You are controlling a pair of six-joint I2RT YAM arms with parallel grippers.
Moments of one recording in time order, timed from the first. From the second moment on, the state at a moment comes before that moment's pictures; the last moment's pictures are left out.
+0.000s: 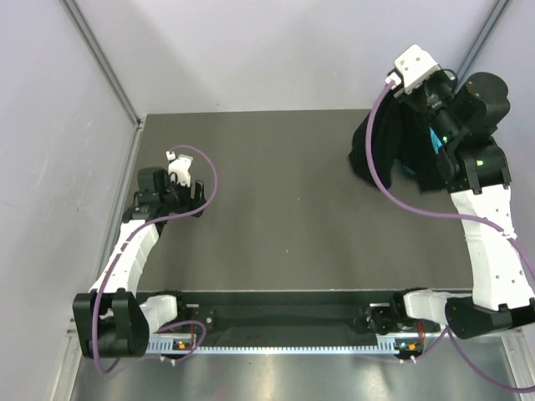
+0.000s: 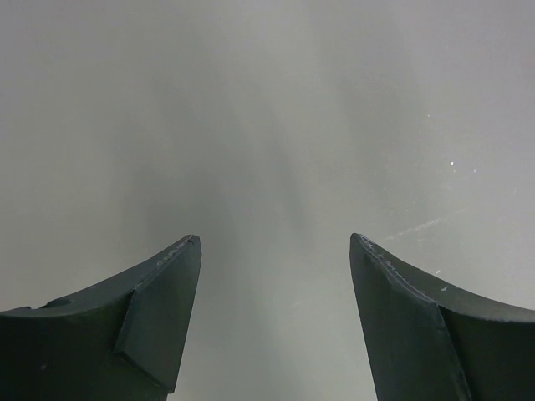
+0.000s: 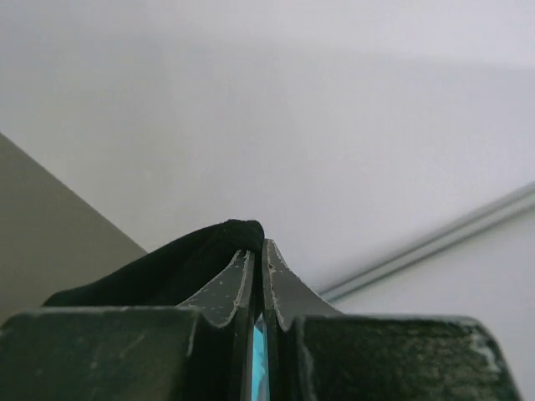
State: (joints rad) left arm 0.04 1.11 0.77 -0.34 0.34 0.19; right arm 0.16 1.24 1.69 -0.33 -0.14 -0.80
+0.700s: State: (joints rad) left arm 0.04 1.15 0.77 -0.34 0.34 0.22; right arm 0.33 1.40 1.74 -0.41 -0.11 -0.71
